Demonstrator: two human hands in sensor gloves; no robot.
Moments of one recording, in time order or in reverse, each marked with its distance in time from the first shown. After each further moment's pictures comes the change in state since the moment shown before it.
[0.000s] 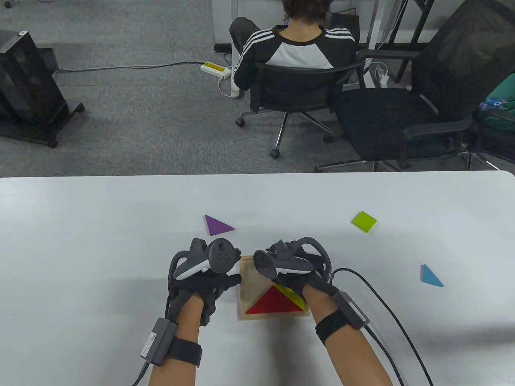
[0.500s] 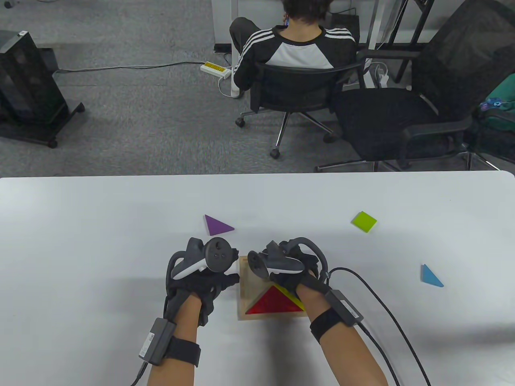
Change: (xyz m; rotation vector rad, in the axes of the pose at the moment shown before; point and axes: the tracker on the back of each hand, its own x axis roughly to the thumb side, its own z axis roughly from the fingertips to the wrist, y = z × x) left_hand -0.006 0.000 0.000 -0.007 0.012 0.019; right_hand 0.009 0.006 -0.010 0.036 0.044 0.070
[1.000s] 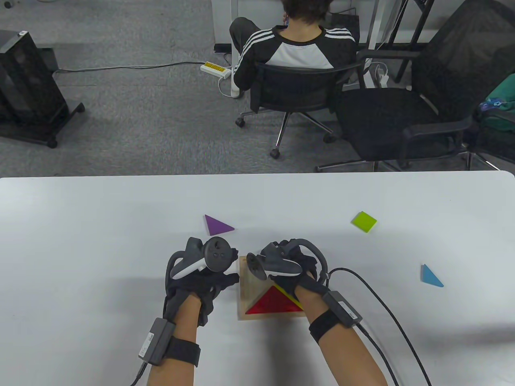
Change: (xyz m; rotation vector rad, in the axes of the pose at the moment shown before) left_hand -0.001 0.000 0.000 -0.005 0.004 0.008; right_hand 0.004 0.000 0.001 -0.013 0.026 0.039
